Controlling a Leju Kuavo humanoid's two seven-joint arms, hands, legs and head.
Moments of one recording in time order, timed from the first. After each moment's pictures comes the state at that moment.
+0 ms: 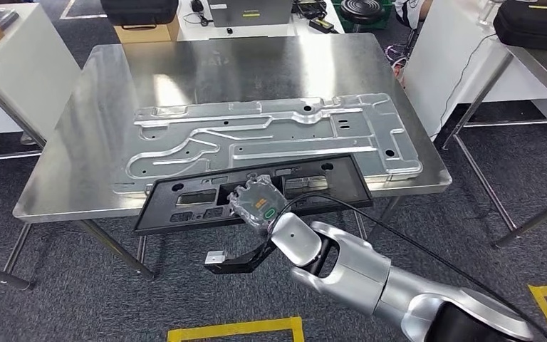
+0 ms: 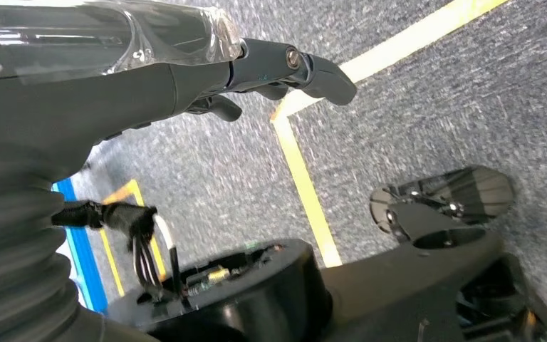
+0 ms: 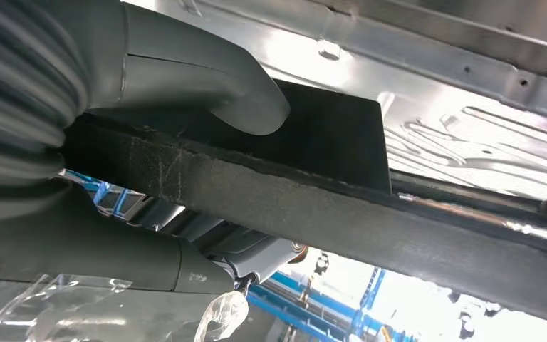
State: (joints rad) left arm -0.15 -0.05 -1.13 -0.24 0.75 0.29 0.06; right arm -0.82 -0.08 1.42 -1.30 1.06 0.18 0.12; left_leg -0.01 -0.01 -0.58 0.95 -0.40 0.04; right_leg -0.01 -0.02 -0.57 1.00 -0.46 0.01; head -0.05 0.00
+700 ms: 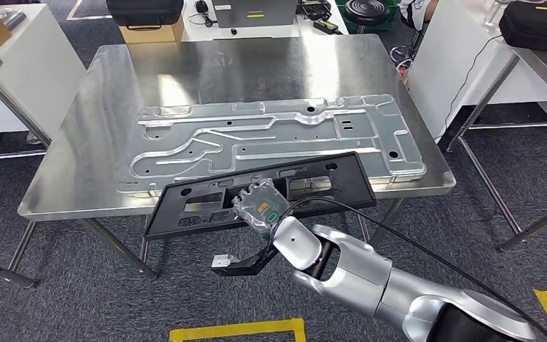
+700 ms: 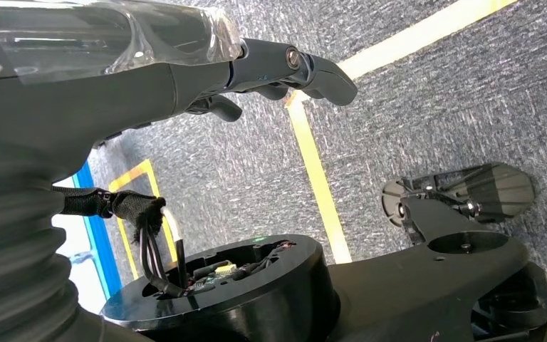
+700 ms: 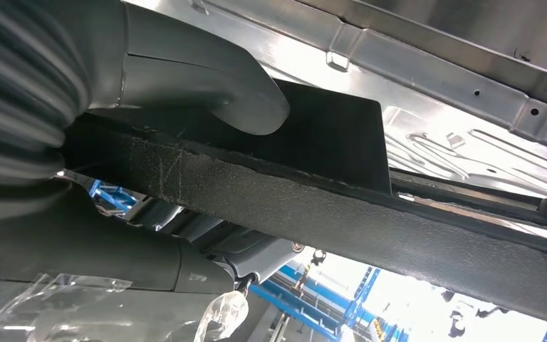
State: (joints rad) left arm -0.15 -0.05 -1.12 -0.24 0.78 0.30 0.12; right arm -0.82 -0.08 1.45 -1.28 1.11 0.19 0.12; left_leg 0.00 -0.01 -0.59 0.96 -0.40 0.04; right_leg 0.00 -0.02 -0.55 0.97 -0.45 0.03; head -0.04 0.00
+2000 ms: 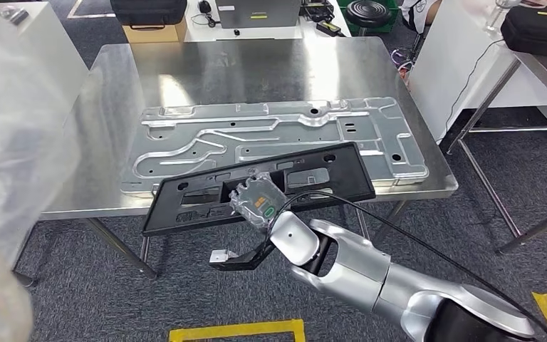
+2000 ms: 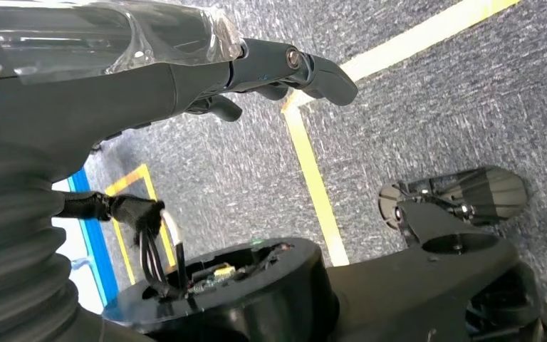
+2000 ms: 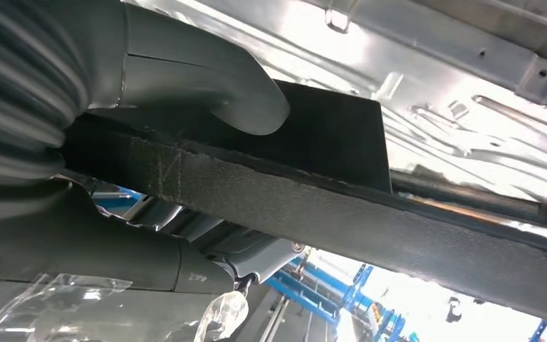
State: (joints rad) left arm -0.15 -0.05 -1.12 -0.24 0.77 0.31 0.11; right arm -0.85 -0.08 1.45 -1.27 1.13 0.20 0.11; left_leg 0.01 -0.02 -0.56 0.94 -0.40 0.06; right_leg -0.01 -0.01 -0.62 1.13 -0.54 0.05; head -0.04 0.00
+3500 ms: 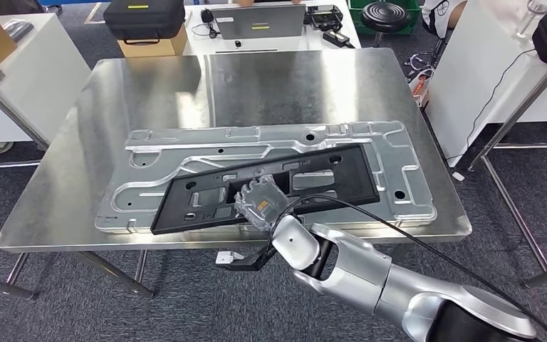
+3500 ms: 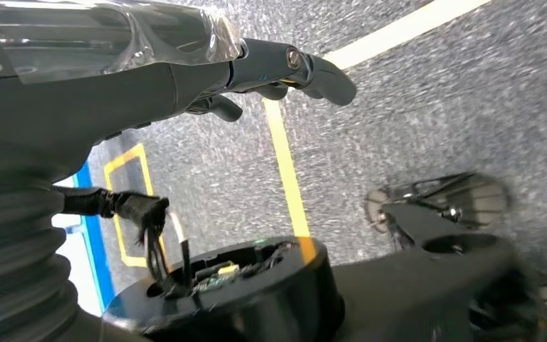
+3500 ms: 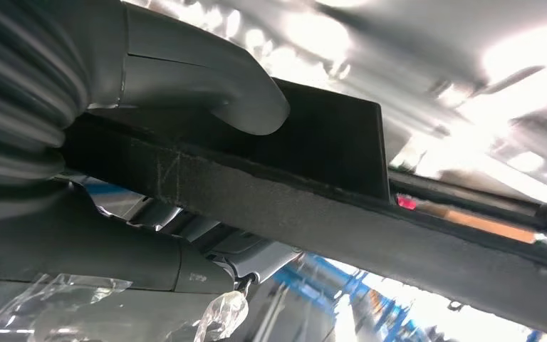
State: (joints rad) left arm -0.14 -0.05 -1.12 -0.24 0.77 0.31 0.12; right arm -0.86 -0.08 1.48 -1.26 1.19 0.19 0.15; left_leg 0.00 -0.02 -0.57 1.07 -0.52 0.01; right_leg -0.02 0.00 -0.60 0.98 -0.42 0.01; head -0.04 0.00
